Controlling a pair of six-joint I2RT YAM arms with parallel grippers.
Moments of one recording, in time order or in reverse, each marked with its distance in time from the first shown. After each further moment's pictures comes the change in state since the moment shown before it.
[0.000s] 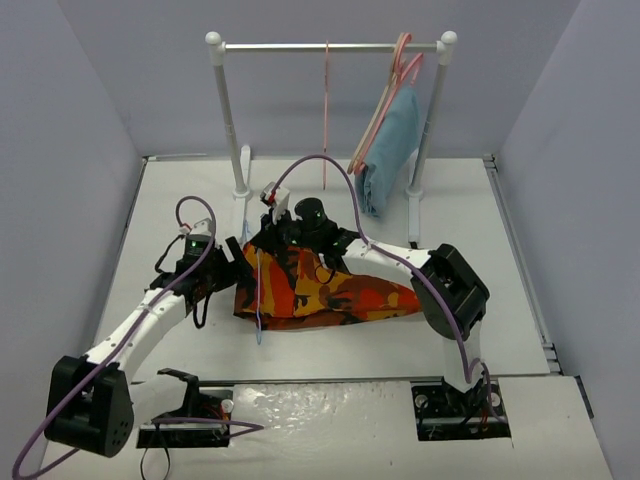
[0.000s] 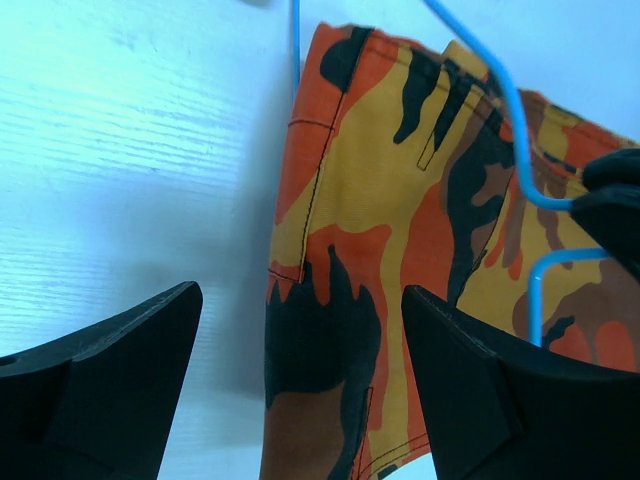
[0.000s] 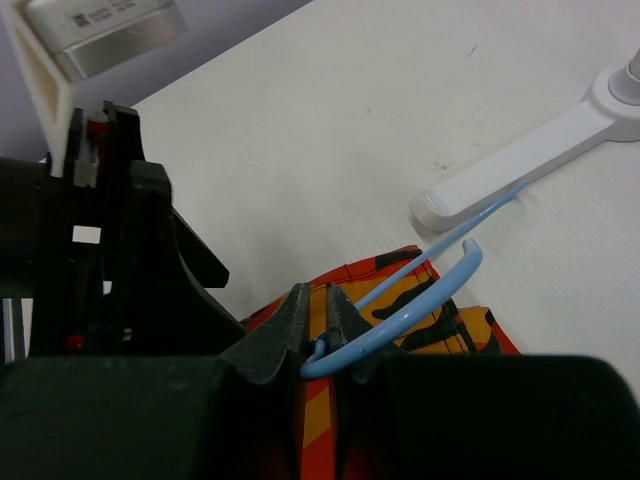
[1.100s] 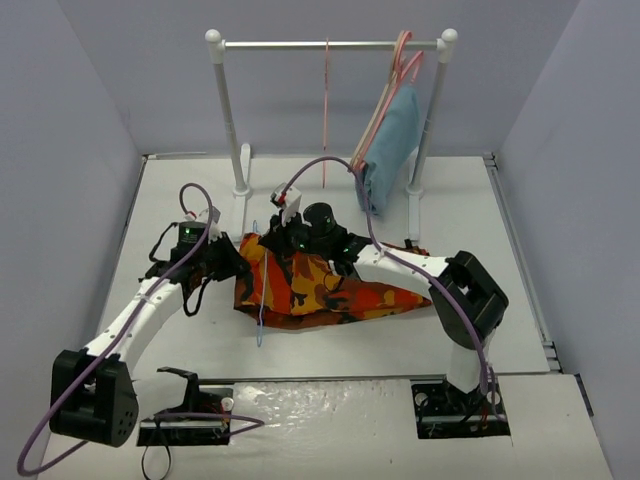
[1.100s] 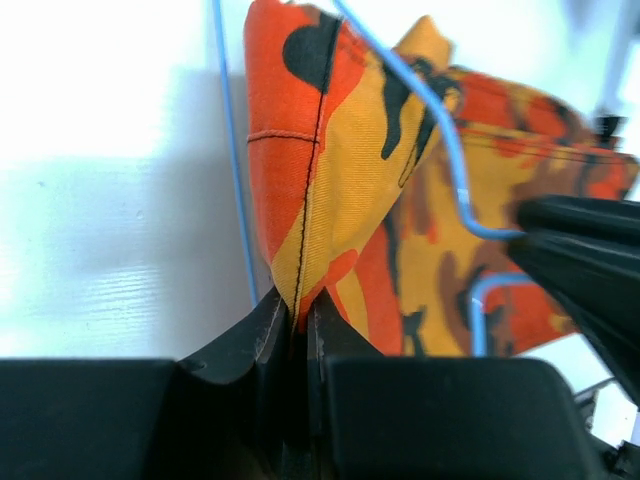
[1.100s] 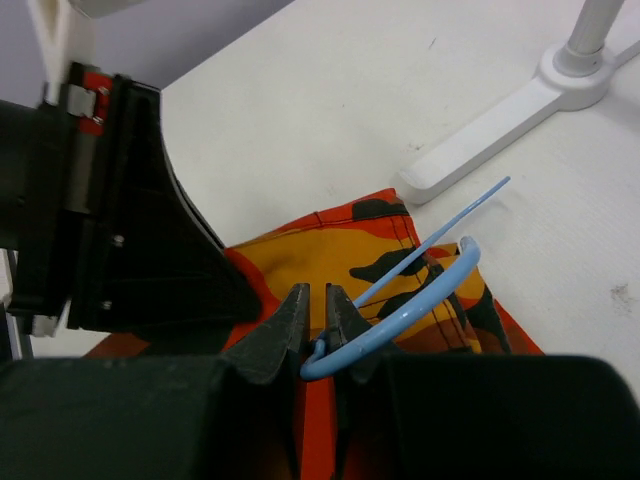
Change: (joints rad) left arm 0.054 0.044 0.109 -0.042 0.253 0.036; right arm 0.013 -0.142 -0.133 -0.001 0.124 0.036
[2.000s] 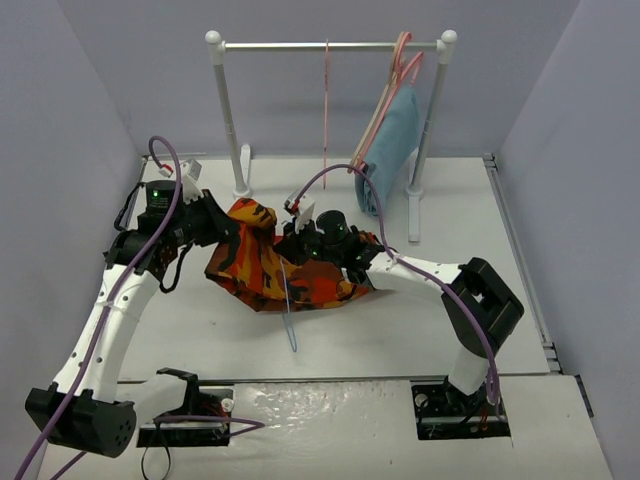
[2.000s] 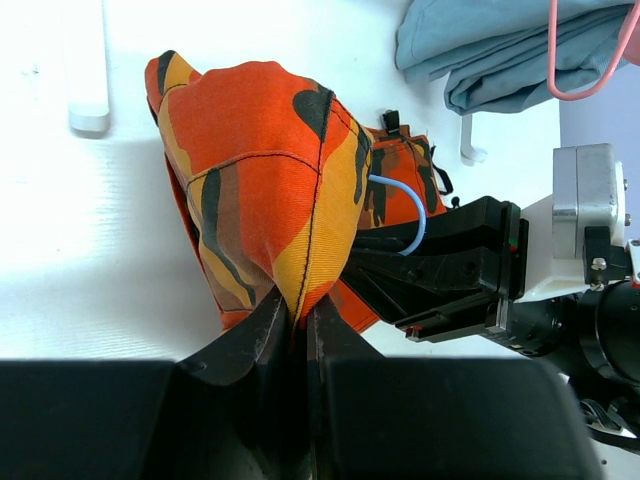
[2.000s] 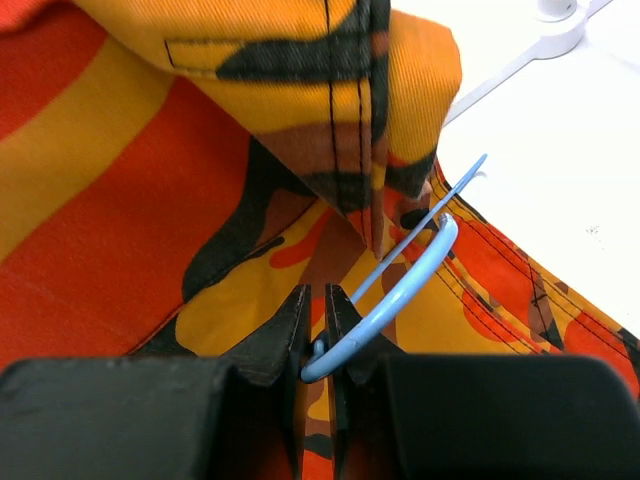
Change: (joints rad) left arm 0.000 -0.026 0.461 -0.332 0.008 0.044; right arm -0.021 -0.069 -0.121 0.010 0.001 -0.009
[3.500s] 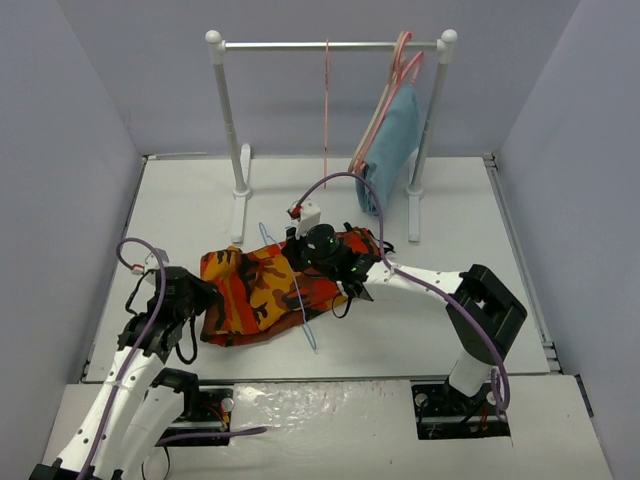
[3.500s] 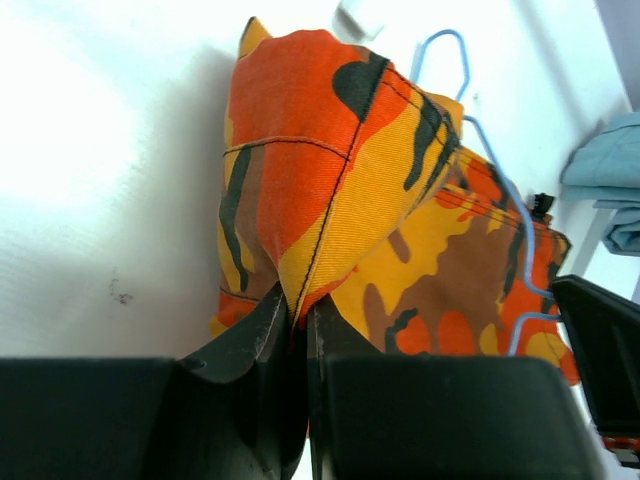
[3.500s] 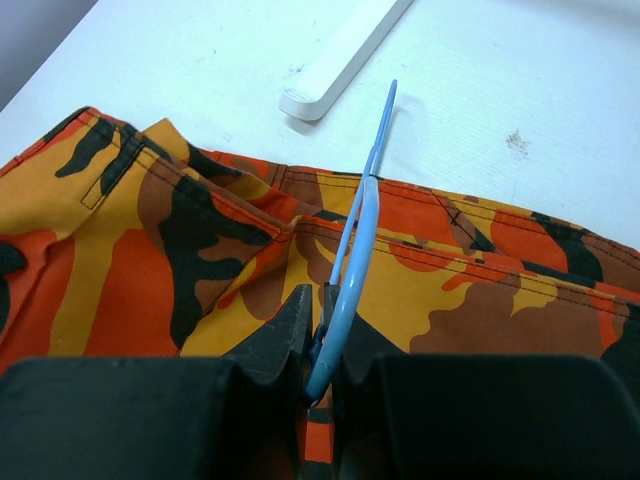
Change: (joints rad) left arm -0.001 -0.469 -0.688 0.141 -0.401 -0.424; right arm 0.093 -0.038 -0.027 -0.093 0.363 0.130
